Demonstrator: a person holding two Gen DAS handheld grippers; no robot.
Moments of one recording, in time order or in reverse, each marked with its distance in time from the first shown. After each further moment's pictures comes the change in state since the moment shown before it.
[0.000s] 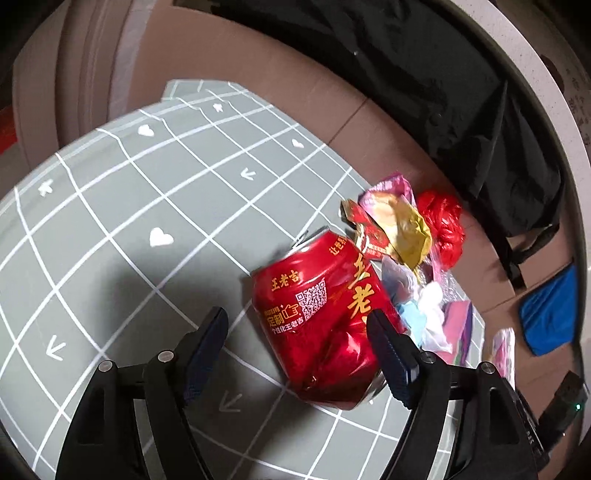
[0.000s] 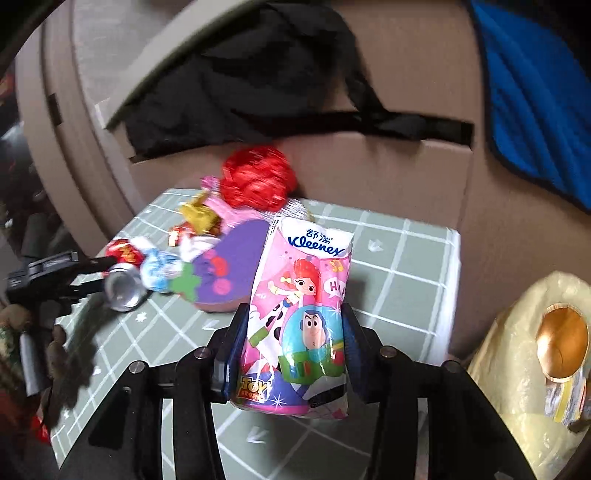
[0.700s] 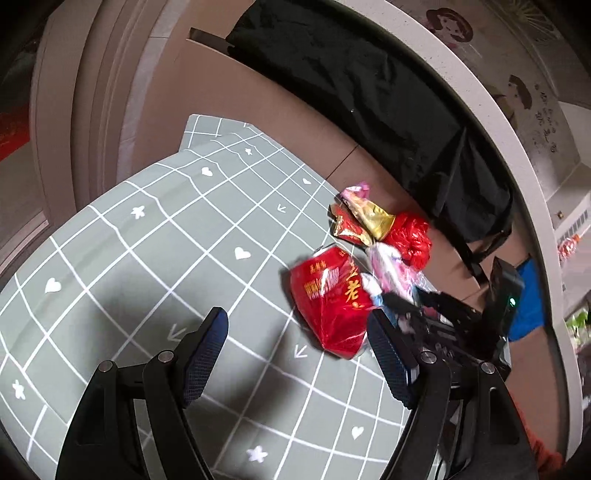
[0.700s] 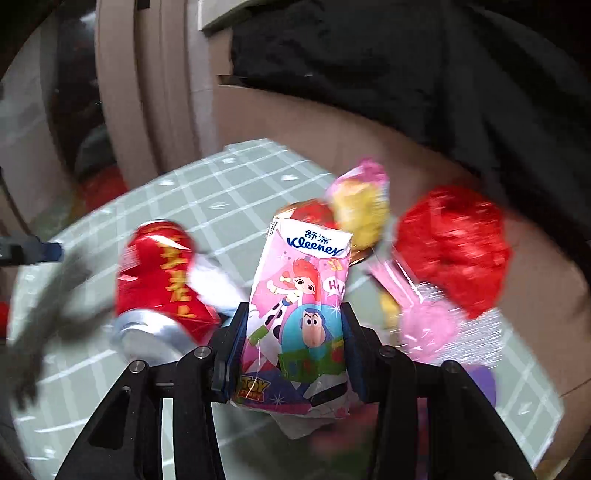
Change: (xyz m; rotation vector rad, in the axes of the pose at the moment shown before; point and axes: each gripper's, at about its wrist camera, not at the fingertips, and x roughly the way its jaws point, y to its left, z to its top) left arm -0.101 0.044 -0.006 0.034 -0.062 -0.081; right arm 0.122 0.159 0.044 -0.408 0.170 0.139
